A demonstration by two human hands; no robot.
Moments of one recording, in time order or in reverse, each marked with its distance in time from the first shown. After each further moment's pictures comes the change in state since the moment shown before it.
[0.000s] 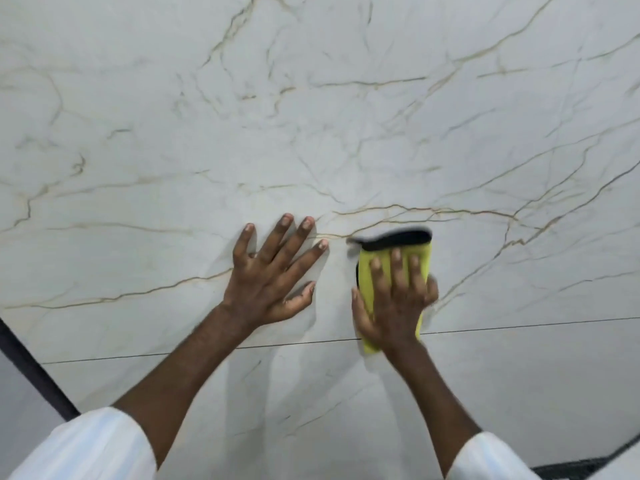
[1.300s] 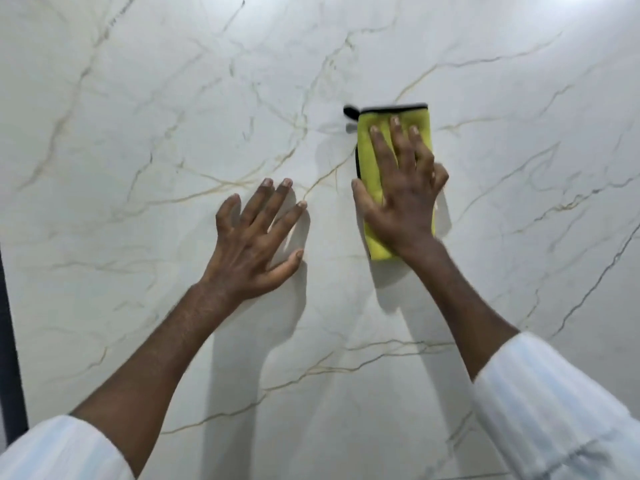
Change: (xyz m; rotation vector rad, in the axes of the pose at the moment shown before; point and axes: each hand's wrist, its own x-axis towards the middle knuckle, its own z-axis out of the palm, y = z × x) left_hand 0.200 -0.159 -0.081 0.094 0.107 -0.045; right_hand 0.386 -0.009 -0.070 0.048 0.144 0.012
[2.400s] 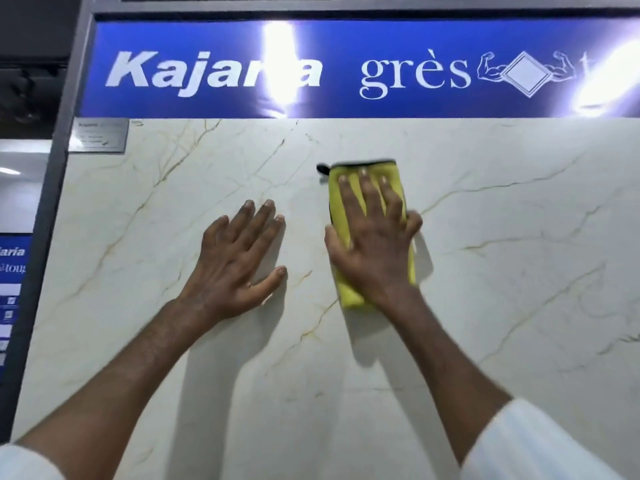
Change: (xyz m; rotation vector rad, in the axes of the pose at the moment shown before) left_hand 0.098 -0.105 -0.019 0.175 0.035 -0.062; right_hand 0.110 -0.057 0.013 0.071 -0.030 -0.053
